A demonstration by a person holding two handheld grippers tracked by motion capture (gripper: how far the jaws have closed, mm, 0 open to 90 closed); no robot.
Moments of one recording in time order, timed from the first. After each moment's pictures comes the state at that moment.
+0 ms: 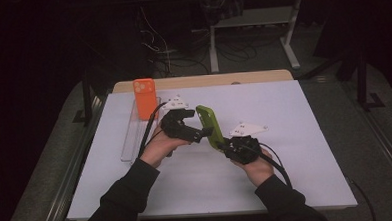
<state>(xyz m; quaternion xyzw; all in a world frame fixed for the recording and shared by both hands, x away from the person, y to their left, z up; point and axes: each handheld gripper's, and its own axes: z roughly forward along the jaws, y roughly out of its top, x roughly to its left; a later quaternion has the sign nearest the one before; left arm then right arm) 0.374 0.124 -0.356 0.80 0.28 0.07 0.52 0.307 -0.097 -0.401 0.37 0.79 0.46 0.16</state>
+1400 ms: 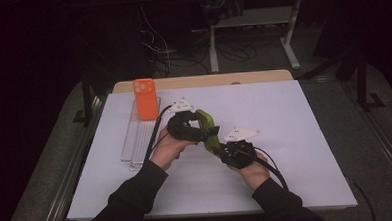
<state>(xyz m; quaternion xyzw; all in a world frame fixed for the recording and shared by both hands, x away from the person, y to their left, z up) 0.372 0.110 -0.365 0.79 0.30 0.06 0.53 0.305 -0.086 -0.414 0.36 0.80 0.45 0.14</state>
